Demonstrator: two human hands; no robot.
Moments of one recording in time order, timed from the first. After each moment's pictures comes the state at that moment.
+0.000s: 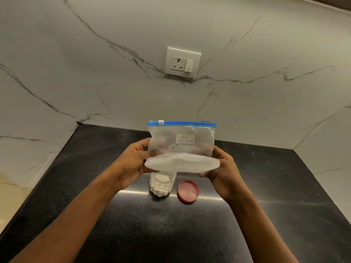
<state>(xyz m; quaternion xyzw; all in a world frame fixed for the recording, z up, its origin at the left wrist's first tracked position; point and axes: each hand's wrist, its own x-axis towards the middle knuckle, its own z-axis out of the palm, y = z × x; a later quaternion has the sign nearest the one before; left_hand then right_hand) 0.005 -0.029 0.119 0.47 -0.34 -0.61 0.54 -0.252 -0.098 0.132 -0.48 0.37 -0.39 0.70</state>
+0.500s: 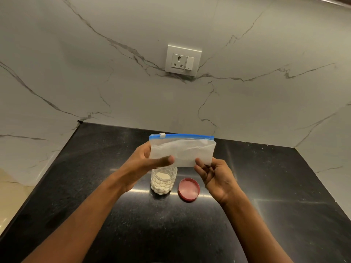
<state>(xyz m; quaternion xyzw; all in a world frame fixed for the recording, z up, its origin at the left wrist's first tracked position) -0.006 -0.026 0.110 0.48 -0.44 -0.56 0.51 -0.242 -0.095 0.109 -0.19 0.41 -0.41 0.80</state>
